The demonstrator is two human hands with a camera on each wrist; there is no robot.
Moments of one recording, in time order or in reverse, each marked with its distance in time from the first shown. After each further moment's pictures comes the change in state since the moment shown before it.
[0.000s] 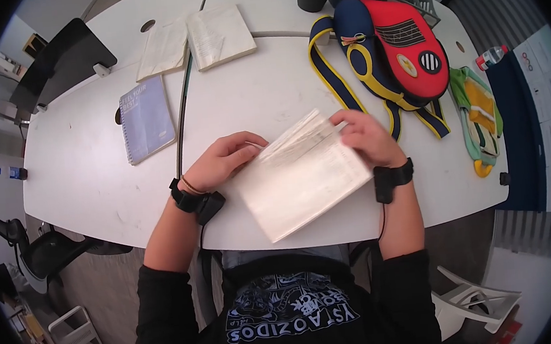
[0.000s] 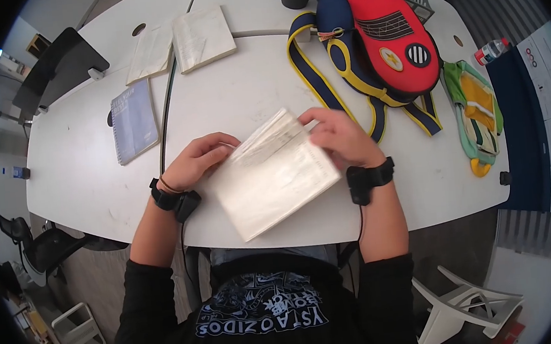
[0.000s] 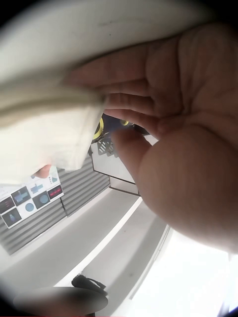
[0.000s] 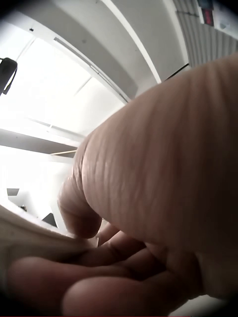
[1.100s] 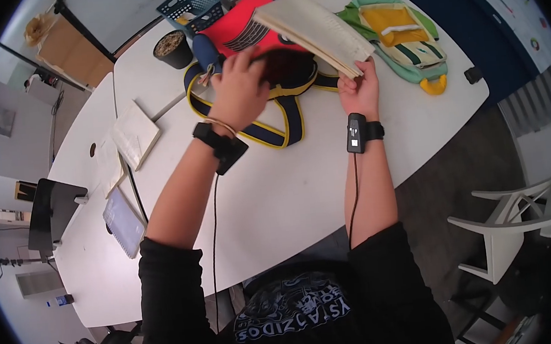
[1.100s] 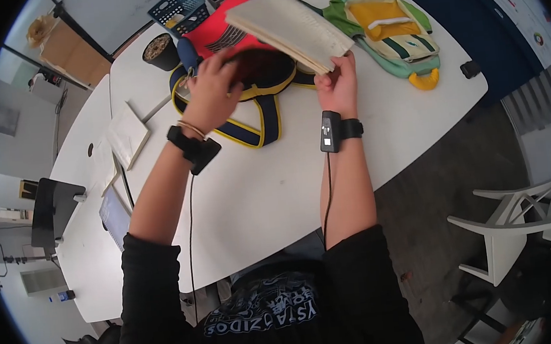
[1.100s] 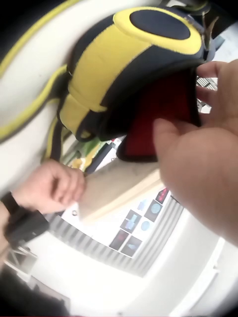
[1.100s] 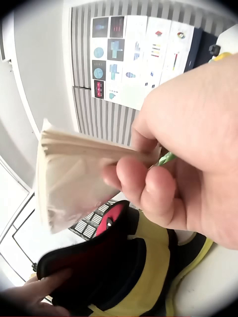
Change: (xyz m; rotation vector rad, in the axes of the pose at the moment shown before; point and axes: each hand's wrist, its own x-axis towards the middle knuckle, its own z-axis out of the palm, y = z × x) left_hand 0.252 0.145 0.162 1.308 0.267 0.739; right_hand -0.091 0.045 -0.174 0.932 0.981 -0.897
